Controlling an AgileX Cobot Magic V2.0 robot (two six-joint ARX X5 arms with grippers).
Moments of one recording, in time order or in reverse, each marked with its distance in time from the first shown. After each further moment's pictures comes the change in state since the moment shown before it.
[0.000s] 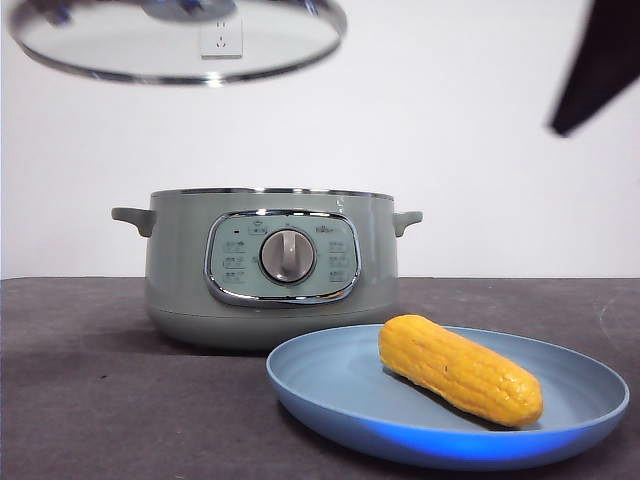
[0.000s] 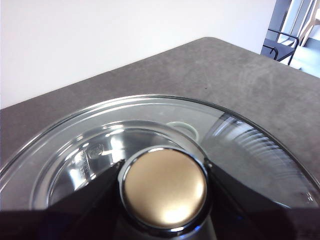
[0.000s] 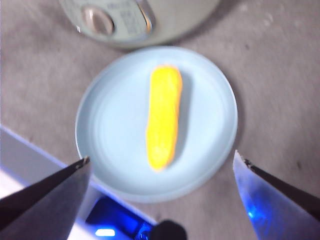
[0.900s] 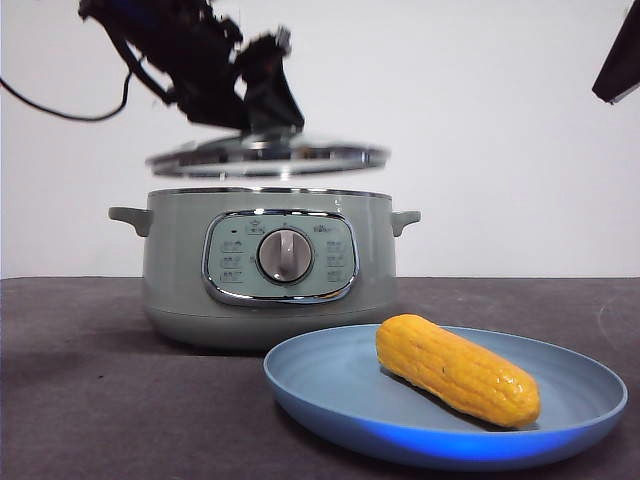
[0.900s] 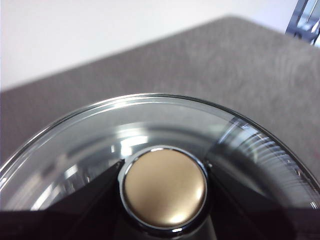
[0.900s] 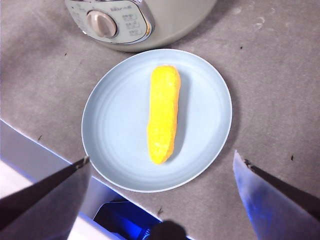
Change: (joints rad) left arm 0.000 0.478 0.182 0.200 -0.027 0.000; right arm 0.000 -0.087 0.000 -0.040 0.000 0.011
